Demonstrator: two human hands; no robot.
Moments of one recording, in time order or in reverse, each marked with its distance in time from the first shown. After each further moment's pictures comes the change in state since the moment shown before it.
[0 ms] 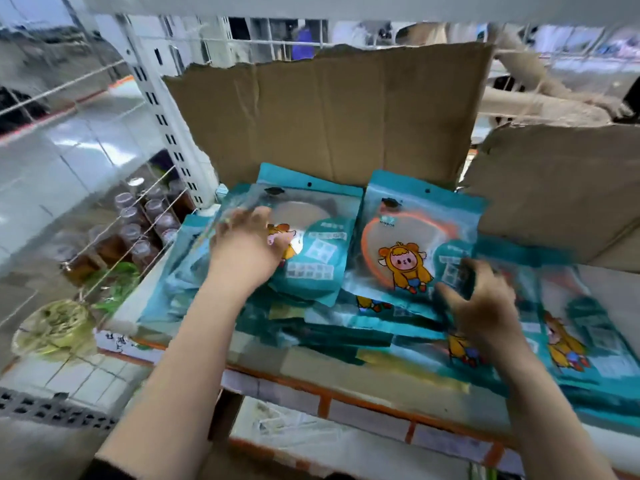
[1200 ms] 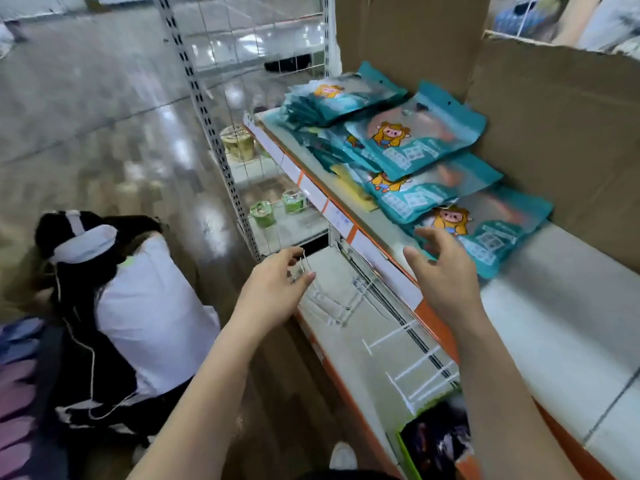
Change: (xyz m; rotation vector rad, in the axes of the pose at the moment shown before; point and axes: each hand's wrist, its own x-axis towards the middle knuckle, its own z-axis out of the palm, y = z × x) left_hand -0.461 0.252 0.121 -0.415 0.220 -0.556; right_hand -0.108 0.219 -0.169 0.393 -0.521 -0.625
